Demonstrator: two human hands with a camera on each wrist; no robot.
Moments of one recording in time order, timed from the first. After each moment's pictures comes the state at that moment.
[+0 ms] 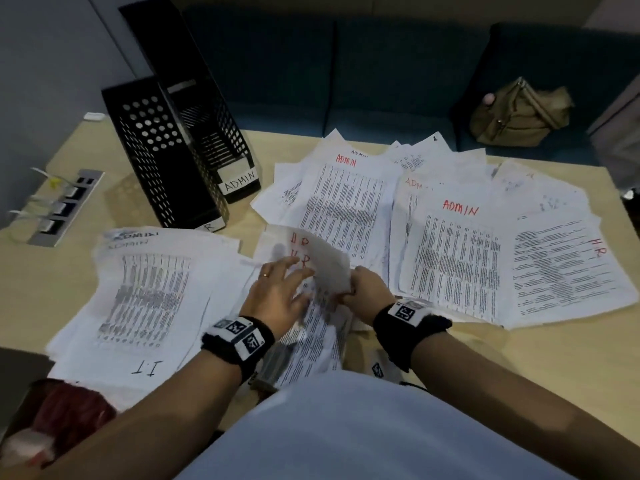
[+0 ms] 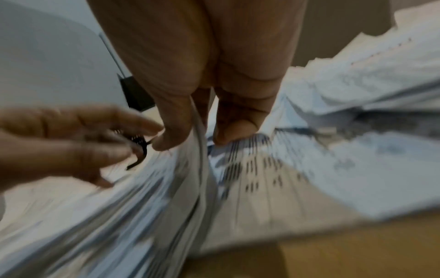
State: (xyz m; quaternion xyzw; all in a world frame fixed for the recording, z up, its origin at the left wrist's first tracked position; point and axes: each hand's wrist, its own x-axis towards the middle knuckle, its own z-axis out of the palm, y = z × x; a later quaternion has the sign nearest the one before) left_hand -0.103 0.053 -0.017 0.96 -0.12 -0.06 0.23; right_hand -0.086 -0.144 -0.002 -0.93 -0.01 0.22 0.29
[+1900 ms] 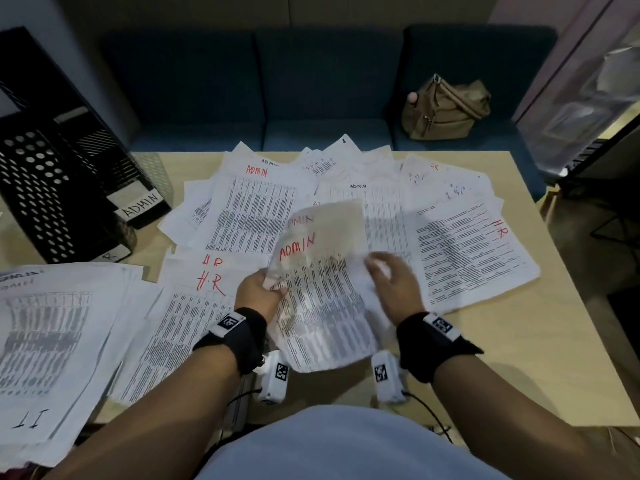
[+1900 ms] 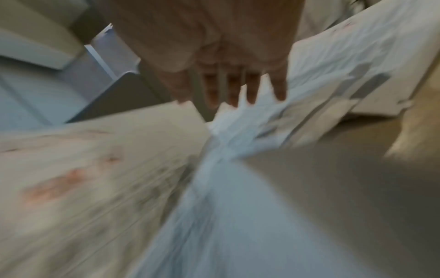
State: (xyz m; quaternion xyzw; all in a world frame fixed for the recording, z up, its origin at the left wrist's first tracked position) left_hand -0.081 -0.106 -0.021 0.82 0.17 -0.15 0.53; right_hand -0.122 -0.333 0.012 -0.81 0.21 0.03 0.54
